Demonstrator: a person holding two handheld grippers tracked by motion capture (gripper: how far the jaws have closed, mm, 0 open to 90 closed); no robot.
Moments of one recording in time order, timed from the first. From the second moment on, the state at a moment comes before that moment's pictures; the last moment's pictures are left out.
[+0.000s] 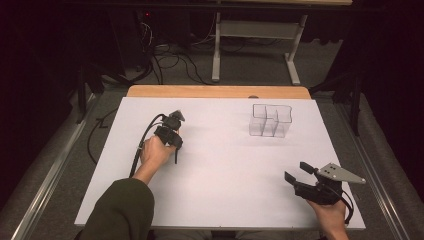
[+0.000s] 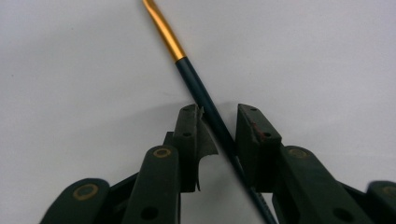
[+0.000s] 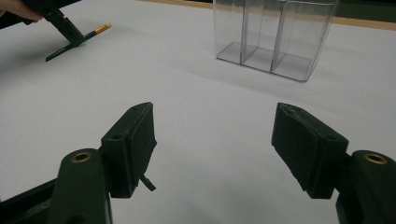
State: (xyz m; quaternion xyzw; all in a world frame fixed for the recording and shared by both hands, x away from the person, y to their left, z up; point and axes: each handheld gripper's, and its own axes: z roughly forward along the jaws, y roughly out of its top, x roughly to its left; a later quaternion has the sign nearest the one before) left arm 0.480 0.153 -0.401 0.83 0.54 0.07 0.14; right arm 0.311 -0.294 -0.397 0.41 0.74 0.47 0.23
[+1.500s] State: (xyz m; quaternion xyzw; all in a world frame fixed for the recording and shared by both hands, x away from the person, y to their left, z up) left arm 0.478 0.160 -0.401 0.85 0.51 0.07 0.15; right arm 0.311 -0.293 -0.398 0.41 0.75 0.47 0.23
